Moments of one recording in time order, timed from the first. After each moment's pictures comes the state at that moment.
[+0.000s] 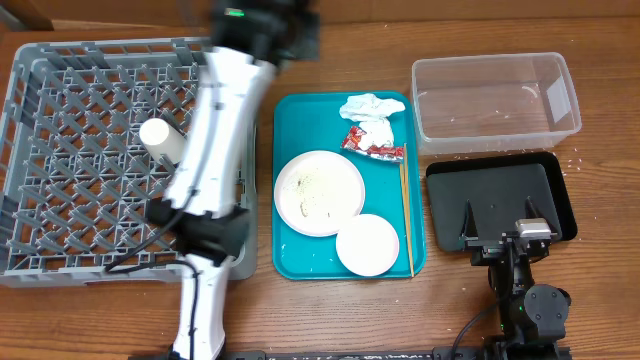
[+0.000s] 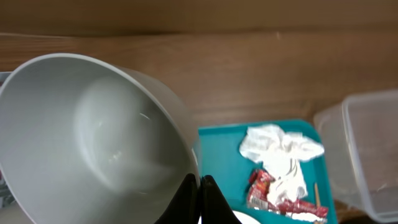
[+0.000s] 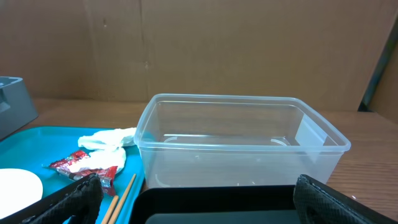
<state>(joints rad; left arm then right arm) -0.31 2.29 2.81 -1.43 -0.07 -0.27 0.06 0.01 0.02 -0.03 0.03 -0.03</state>
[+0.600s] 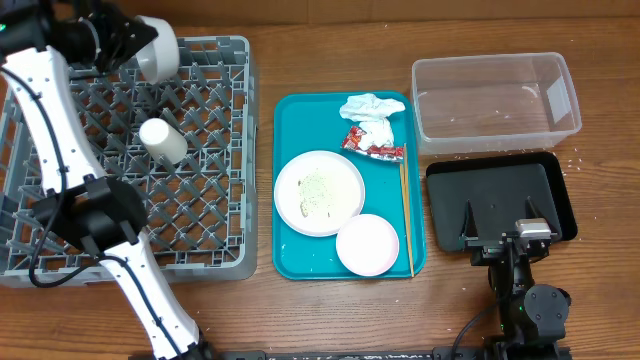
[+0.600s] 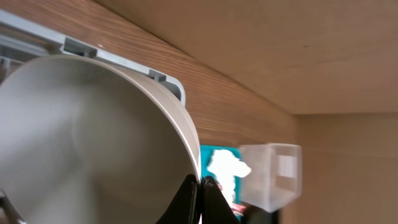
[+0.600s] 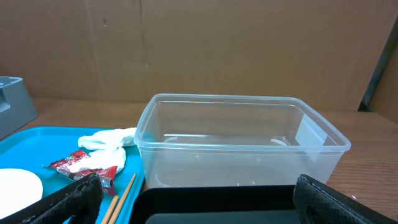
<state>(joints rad) 0.40 2.47 2.74 -1.33 0.93 -0.24 0.06 0.01 0.02 -0.03 0.03 -0.03</state>
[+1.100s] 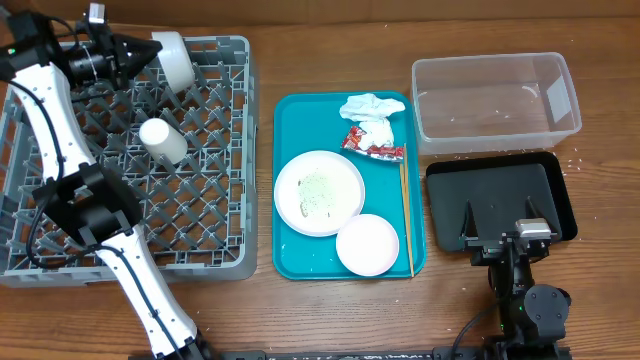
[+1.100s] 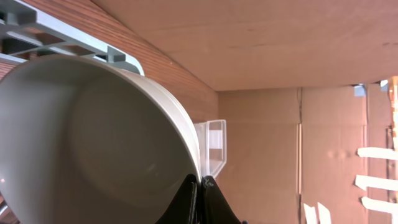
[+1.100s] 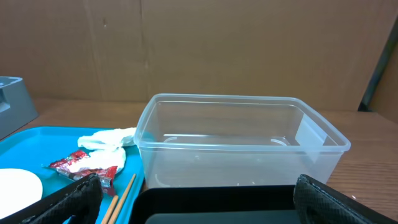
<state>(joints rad) 0.45 2.65 2.74 -1.33 1.33 -0.18 0.06 0.01 0.02 -0.03 0.03 -0.03</state>
